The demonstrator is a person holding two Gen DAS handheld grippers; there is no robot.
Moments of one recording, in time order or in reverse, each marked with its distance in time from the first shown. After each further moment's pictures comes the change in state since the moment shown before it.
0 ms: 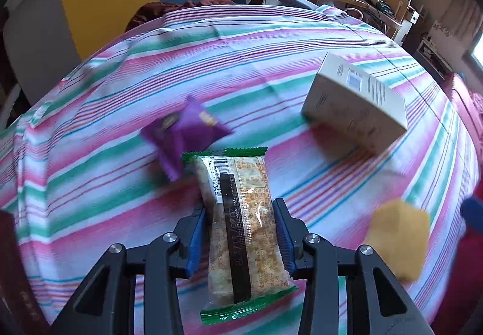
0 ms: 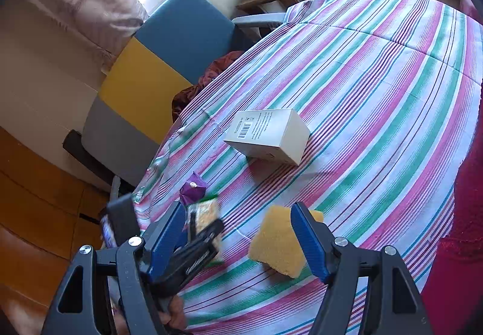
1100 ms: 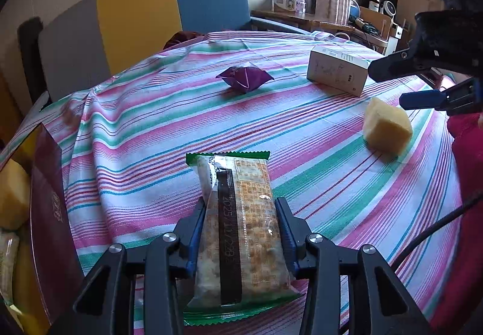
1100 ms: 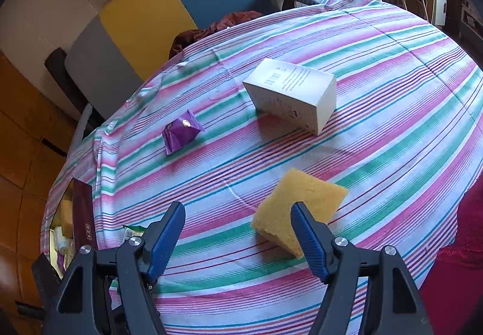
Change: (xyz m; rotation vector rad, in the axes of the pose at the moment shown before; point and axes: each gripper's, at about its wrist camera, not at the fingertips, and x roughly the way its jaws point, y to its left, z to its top) left arm -0.061 0.040 -0.130 0.049 -0.236 0.031; right arm 0.042 0.044 -0.031 -0.283 0.192 -0.182
